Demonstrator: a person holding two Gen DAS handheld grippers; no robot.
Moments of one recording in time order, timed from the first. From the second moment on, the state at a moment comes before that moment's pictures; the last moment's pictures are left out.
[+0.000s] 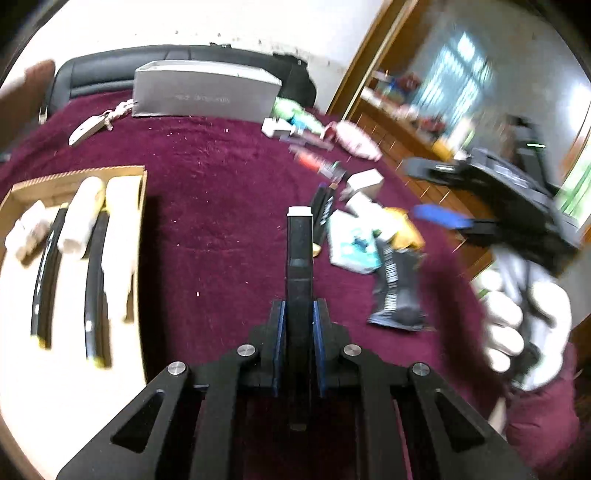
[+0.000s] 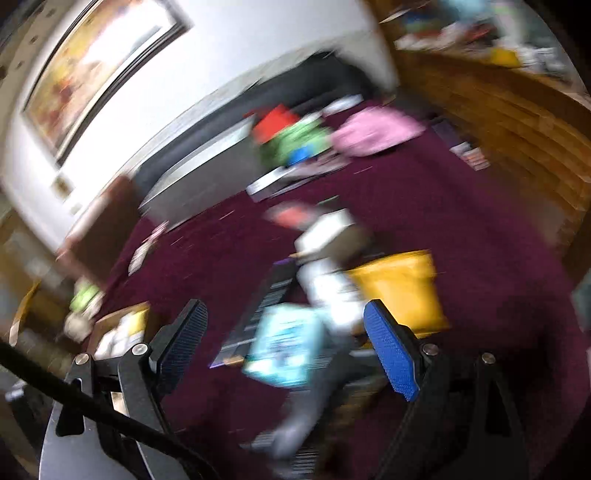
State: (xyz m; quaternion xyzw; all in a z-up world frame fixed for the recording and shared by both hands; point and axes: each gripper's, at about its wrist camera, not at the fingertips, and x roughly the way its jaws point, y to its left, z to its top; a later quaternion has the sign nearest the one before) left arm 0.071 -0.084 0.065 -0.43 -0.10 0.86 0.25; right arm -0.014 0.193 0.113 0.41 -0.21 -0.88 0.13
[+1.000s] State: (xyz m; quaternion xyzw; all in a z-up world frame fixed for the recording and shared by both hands) left arm 0.124 -0.237 0.086 -0.29 -0.25 0.89 0.26; right arm -0.099 0.083 0.044 0.55 -0.04 -0.84 -0.01
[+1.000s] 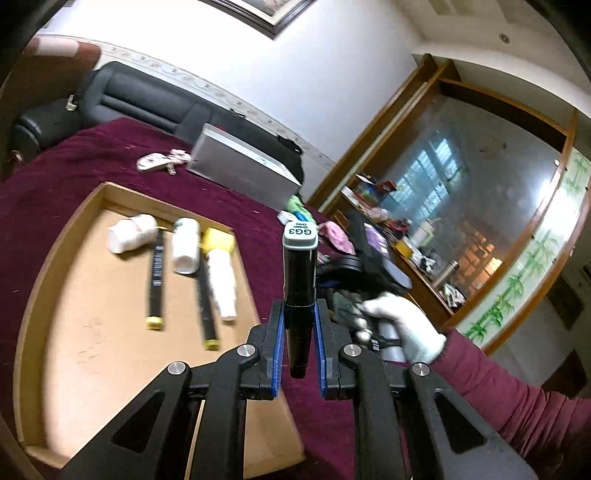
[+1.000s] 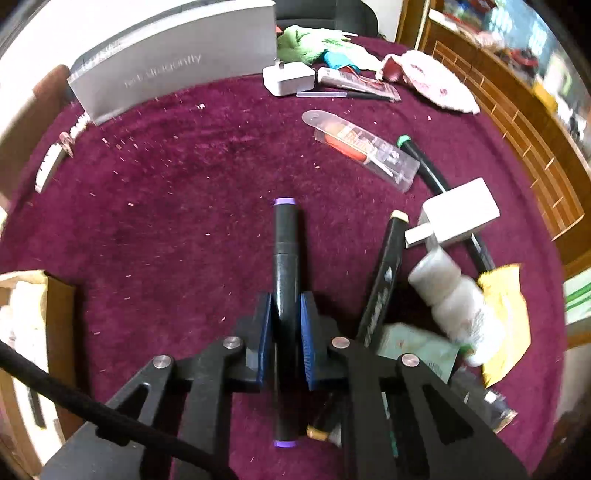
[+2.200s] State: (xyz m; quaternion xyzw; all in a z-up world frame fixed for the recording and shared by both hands) left arm 0.007 -0.325 0.045 -0.44 -0.16 0.88 0.11; right arm -0.026 -0.122 0.044 0.54 -0.10 -0.79 0.29
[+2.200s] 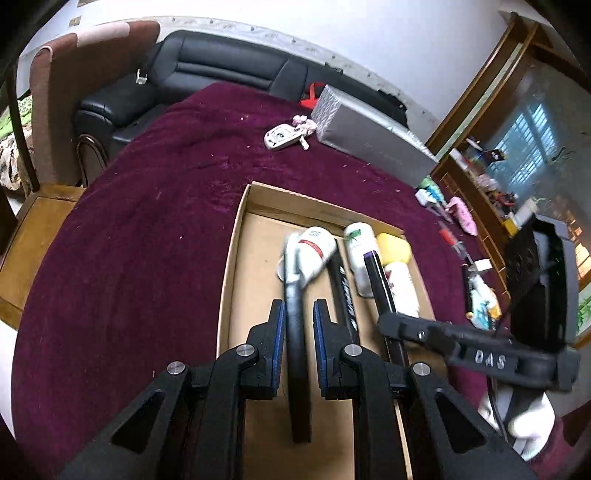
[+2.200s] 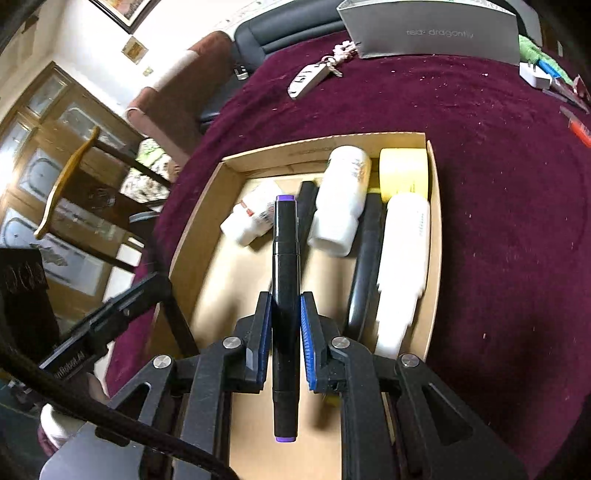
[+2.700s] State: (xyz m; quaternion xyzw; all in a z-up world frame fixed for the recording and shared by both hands) left arm 0.021 -0.338 0.053 -0.40 -0.24 0.88 0.12; right arm -0.035 -0.137 0.044 0.52 -0.04 -0.81 0.26
